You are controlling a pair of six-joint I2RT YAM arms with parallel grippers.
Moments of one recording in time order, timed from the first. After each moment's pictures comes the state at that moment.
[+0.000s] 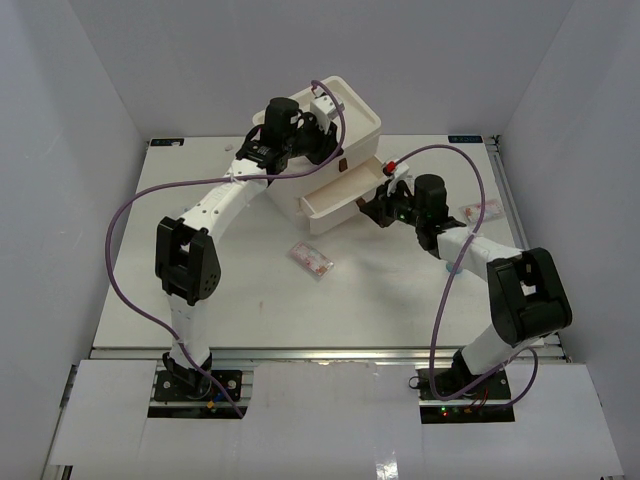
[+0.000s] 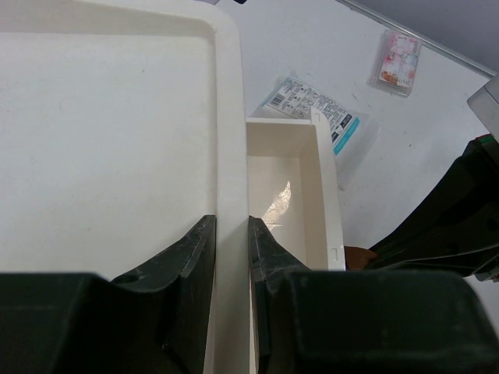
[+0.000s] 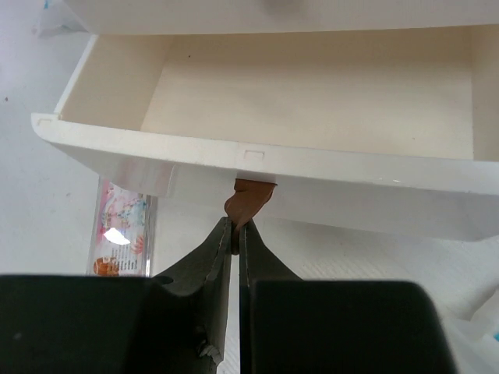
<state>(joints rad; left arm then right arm) -0.47 2.00 1.90 -0.23 0.46 0.15 0.35 1.60 0.88 0.40 -0.54 0.02</state>
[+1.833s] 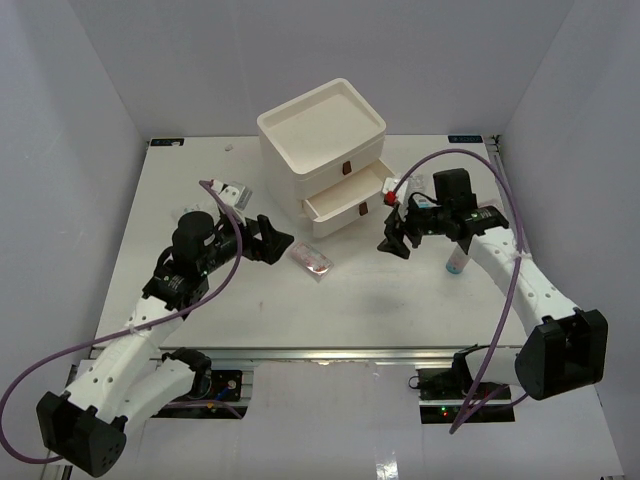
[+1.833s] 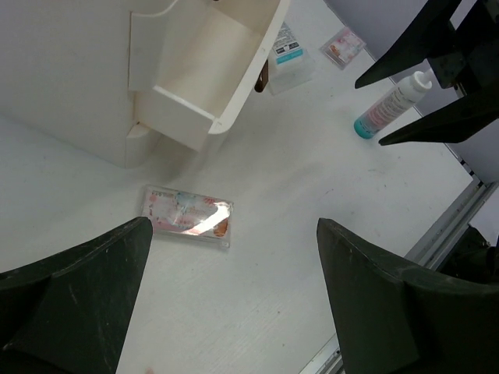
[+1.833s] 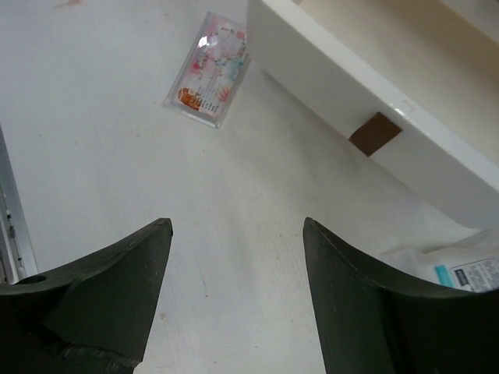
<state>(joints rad) -0.44 0.88 0.79 -0.13 0.30 -0.27 0.29 1.28 1.09 -0.59 -0.77 -0.73</state>
